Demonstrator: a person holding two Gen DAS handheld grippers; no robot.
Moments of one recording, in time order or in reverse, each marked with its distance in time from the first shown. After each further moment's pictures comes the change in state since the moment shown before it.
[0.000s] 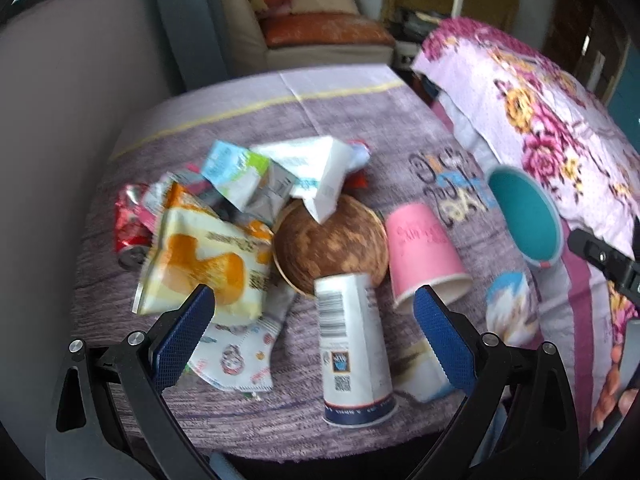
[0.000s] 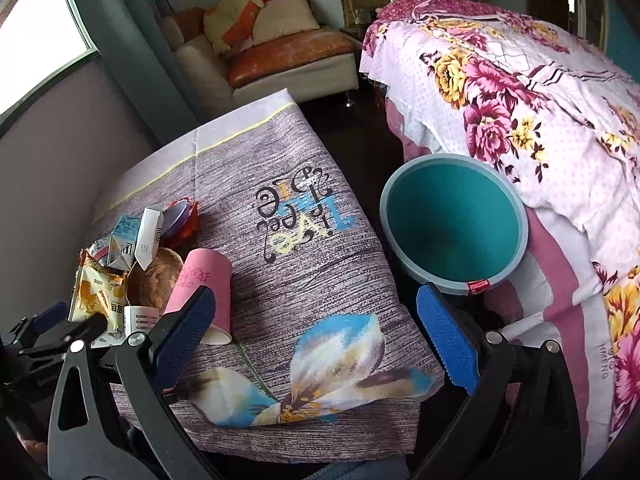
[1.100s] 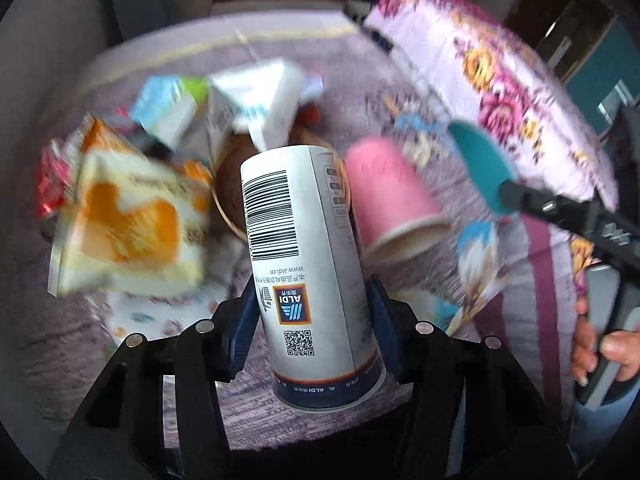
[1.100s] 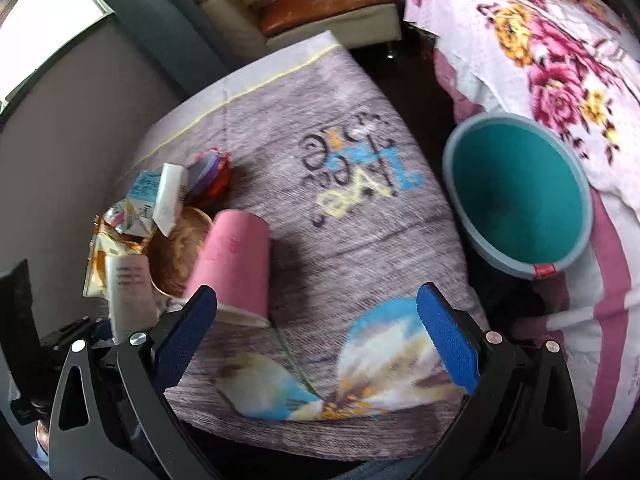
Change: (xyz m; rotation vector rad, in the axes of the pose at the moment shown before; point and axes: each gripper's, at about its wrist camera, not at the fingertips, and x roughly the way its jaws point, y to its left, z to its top) left arm 0.024 0.015 -0.014 0.022 0.110 -0.235; right arm 0.053 0.029 0.005 -0.036 0.192 0.149
